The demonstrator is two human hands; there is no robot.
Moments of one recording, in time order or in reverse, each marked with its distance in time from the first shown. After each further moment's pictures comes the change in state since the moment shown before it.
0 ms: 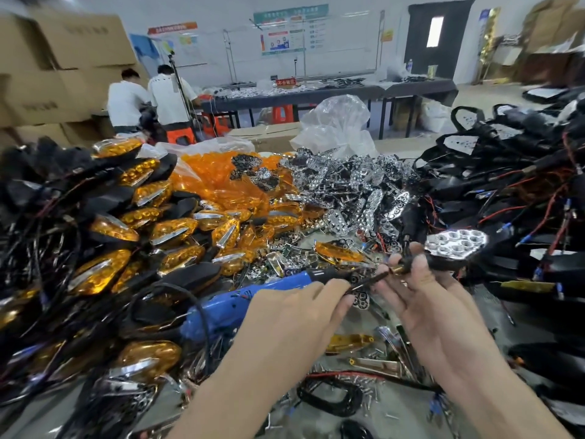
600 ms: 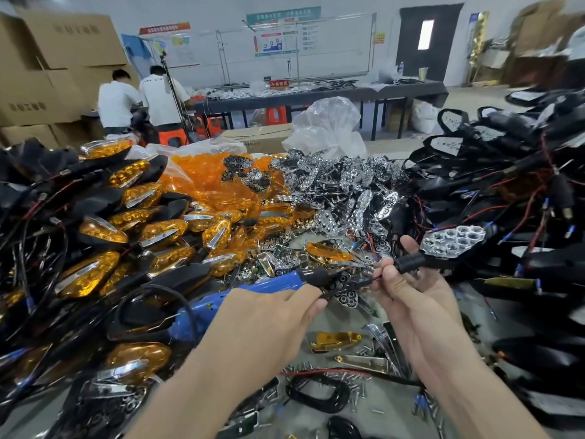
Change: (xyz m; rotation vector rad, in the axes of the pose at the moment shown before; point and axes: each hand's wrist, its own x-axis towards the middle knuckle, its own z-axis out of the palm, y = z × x) left_hand -0.009 -0.013 -0.012 0.068 -0.081 0.041; right_hand -0.001 0.006 -0.003 -0.080 -0.005 -0.107
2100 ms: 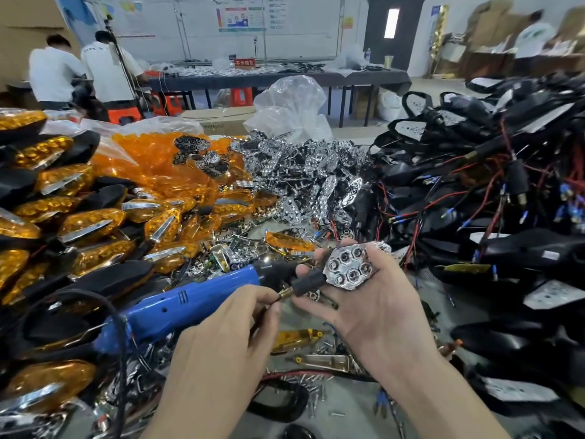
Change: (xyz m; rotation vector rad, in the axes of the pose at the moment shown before) left_hand -0.012 0.034 0.029 -0.593 0.032 -0.514; right_hand 0.003 -0.001 -0.004 0.153 -0.201 0.313
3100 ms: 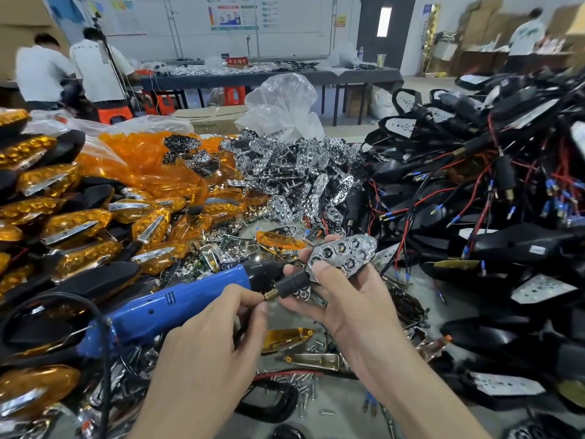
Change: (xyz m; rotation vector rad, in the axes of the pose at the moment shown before) left_hand -0.002 0.003 -0.004 -0.074 -0.020 0.011; right_hand -0.002 0.014 0.006 -0.231 0.047 -0.204
